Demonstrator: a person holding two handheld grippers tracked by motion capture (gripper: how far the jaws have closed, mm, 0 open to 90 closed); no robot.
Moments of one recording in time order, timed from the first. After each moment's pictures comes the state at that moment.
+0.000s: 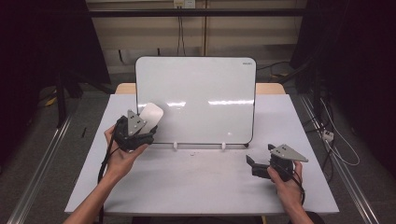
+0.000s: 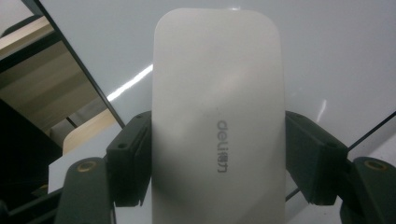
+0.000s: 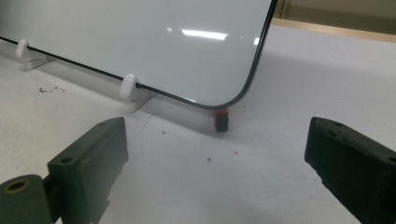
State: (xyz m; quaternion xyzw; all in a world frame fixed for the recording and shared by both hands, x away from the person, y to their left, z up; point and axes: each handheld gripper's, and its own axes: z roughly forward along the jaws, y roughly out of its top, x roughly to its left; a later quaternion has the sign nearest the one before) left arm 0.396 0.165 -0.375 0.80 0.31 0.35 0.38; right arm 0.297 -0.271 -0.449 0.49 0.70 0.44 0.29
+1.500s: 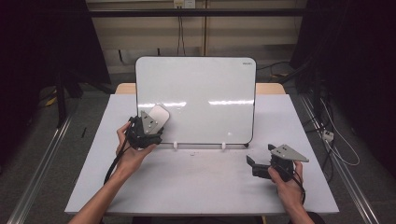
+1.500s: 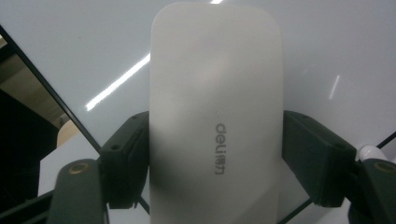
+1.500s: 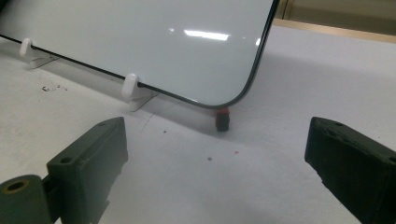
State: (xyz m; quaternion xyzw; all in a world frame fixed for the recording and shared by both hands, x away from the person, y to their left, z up) left arm 0.414 0.144 -0.400 0.81 0.31 0.36 0.34; right arm 0.296 -0.273 -0.449 0.48 0.70 0.44 0.29
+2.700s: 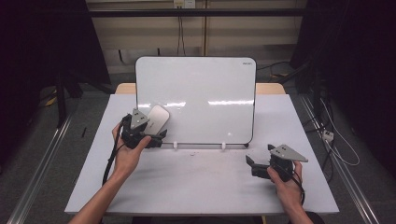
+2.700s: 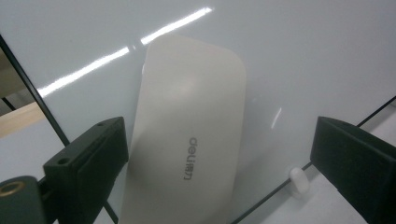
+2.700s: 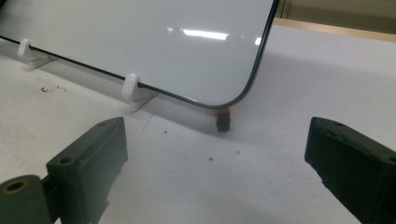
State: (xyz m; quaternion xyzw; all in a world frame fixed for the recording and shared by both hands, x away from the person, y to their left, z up) left arm 0.410 0.157 -0.384 0.79 0.35 0.25 0.43; right arm 0.297 -0.270 -0.449 0.49 0.70 0.44 0.29
